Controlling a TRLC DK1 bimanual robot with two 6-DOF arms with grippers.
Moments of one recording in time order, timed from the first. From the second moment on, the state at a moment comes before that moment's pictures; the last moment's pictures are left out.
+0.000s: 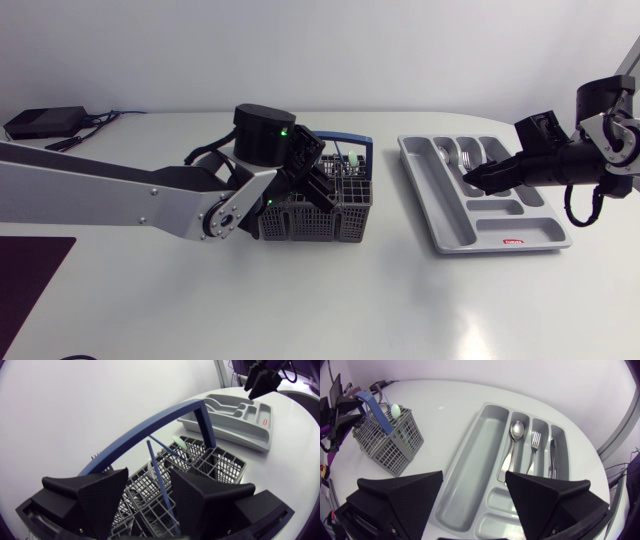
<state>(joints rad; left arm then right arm) -0.70 1.76 0.98 0.37 -0.25 0.34 -0.20 1.53 0.95 -0.27 -0.41 -0.41</state>
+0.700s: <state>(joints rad) -0.70 1.83 1.02 0.41 -0.25 0.25 -0.18 1.51 0.91 -0.24 -0.41 -0.41</state>
